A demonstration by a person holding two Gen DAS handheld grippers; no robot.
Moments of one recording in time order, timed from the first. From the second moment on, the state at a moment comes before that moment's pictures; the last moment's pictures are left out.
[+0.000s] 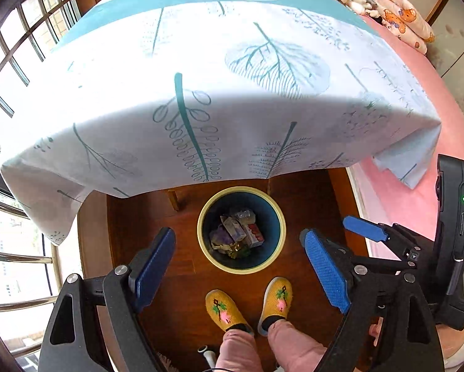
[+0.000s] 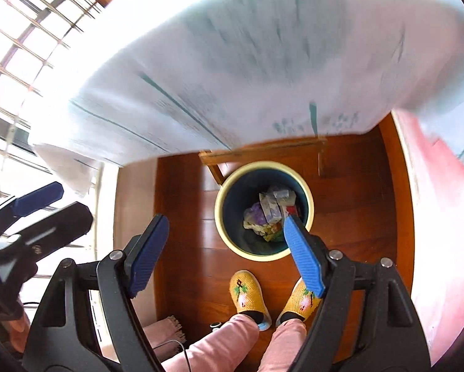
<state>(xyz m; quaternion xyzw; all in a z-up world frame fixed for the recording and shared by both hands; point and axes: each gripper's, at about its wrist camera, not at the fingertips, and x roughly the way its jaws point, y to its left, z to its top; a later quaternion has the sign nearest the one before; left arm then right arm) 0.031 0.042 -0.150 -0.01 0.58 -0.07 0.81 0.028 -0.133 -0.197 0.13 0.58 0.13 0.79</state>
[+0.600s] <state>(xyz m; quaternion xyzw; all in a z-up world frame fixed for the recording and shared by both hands) 0.037 0.082 0.030 0.00 0.50 -0.10 0.86 0.019 -0.127 -0.007 0.10 0.48 0.12 0.86</state>
